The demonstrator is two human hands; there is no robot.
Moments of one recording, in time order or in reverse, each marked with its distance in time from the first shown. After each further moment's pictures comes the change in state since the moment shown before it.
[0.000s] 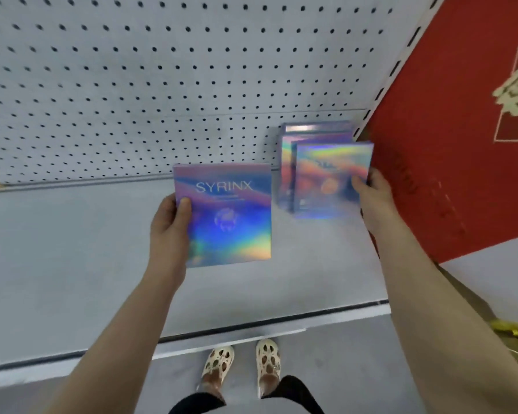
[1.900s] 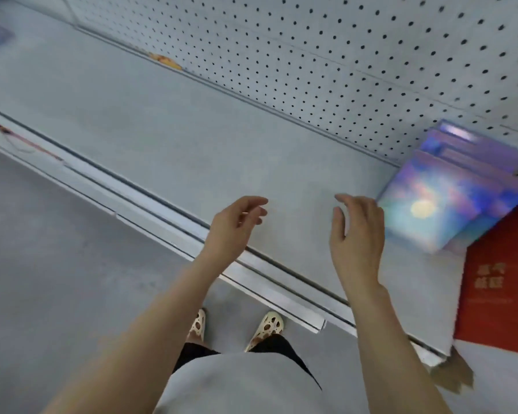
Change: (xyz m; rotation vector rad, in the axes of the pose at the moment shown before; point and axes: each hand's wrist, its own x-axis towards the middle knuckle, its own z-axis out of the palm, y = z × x) left_hand -0.121 -0.049 -0.051 0.456 0.178 -0.028; right_hand -0.168 0.005 0.088 -0.568 -0.384 -0.875
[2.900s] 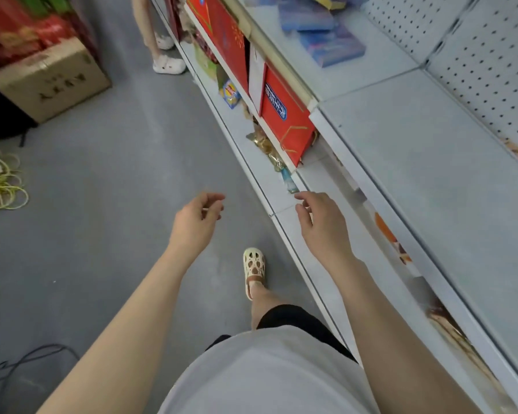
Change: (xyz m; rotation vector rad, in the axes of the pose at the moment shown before) left_hand -0.099 -0.290 -0.582 -0.003 0.749 -0.422; right_hand -0.047 -0.551 0.400 0.221 -0.778 -0.507
